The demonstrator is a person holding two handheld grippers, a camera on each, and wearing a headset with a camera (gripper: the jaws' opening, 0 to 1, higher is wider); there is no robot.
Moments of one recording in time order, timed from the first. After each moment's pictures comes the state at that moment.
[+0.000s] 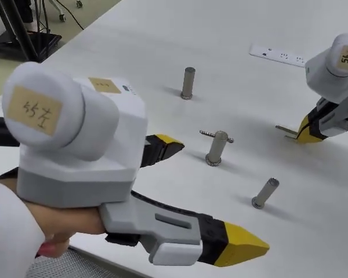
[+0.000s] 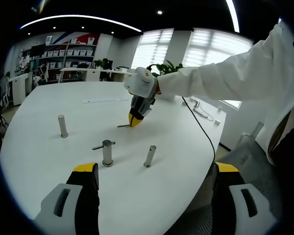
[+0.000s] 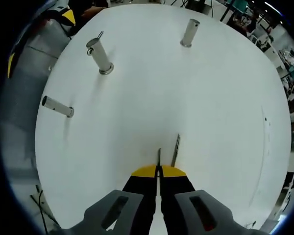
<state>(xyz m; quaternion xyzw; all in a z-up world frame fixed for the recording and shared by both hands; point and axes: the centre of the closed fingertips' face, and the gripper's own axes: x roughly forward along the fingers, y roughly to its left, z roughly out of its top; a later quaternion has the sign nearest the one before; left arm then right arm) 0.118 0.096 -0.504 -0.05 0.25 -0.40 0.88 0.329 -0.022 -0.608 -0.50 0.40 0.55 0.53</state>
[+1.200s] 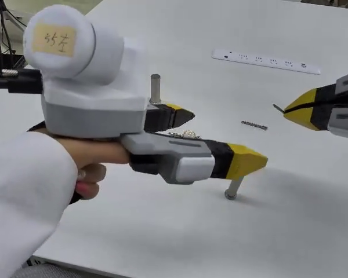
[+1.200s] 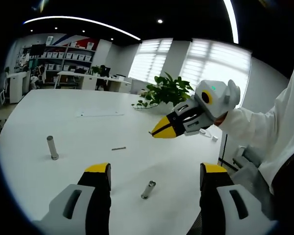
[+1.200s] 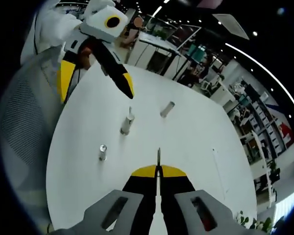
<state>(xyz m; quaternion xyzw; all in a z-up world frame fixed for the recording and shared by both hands) 0.174 0.065 -0.469 -0.10 0.22 -0.41 0.88 0.235 -0.005 -0.485 -0.43 0.15 0.50 0.73</state>
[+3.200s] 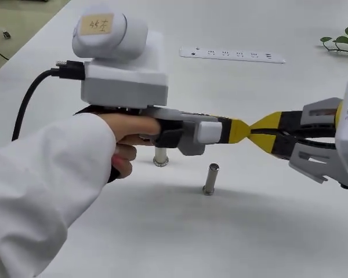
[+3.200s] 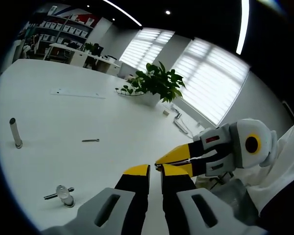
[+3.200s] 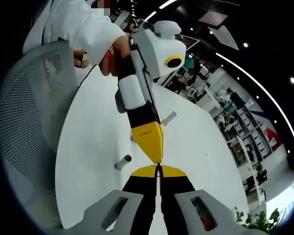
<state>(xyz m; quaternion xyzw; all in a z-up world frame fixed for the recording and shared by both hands) 0.189 0.006 -0.484 -0.17 0.29 -0.47 0.82 0.183 0.004 -0.488 -0.44 0.10 0.45 0.77</state>
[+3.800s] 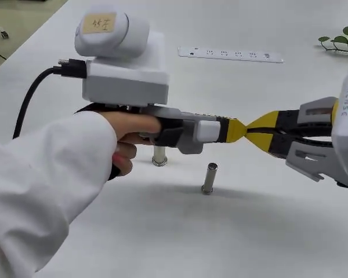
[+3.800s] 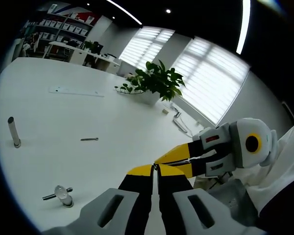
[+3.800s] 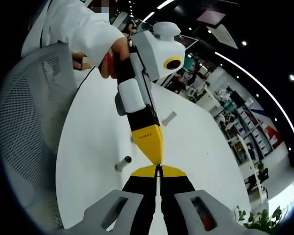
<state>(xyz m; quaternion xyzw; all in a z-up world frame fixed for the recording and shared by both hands) 0.188 0.004 -0.485 -0.17 0.29 -0.48 0.81 0.184 0.004 -0.490 -0.43 0.11 0.45 0.77</state>
